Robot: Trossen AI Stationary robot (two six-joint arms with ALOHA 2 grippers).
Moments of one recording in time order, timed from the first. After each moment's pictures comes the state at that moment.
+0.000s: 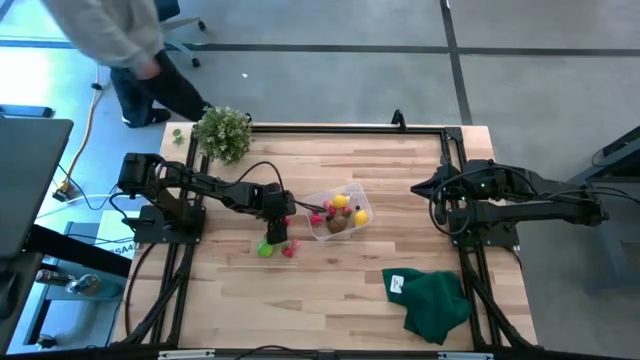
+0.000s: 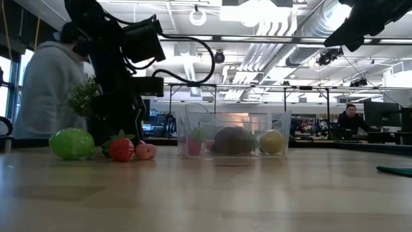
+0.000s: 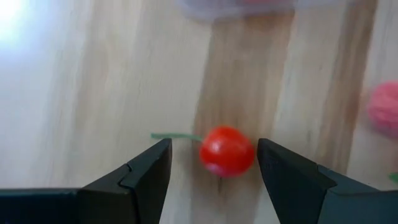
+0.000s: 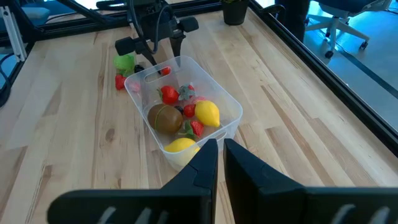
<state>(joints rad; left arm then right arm) 0.15 1.60 0.74 -0.31 -0.11 -0.12 -0.09 0.48 0.65 -0.67 0.10 0.11</state>
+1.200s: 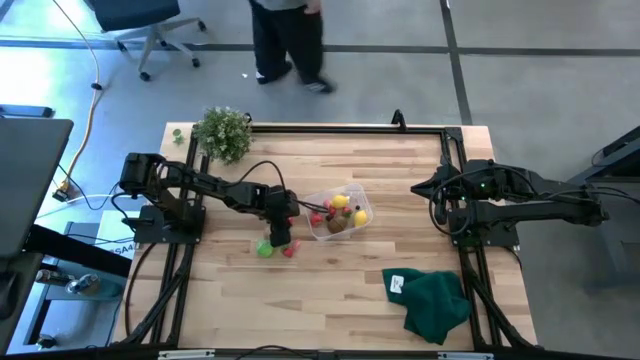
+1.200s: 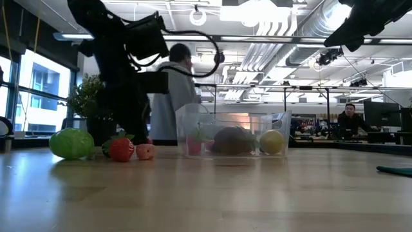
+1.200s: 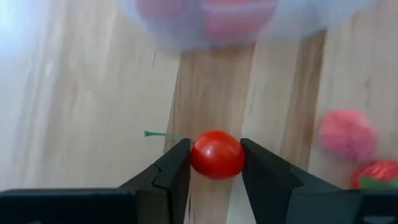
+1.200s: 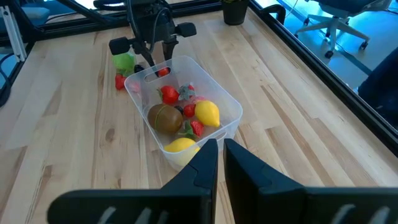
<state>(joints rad) 0.15 1.62 0.77 -0.28 -0.03 -0.13 -0.09 0.48 0.65 -0.67 0.10 0.11</state>
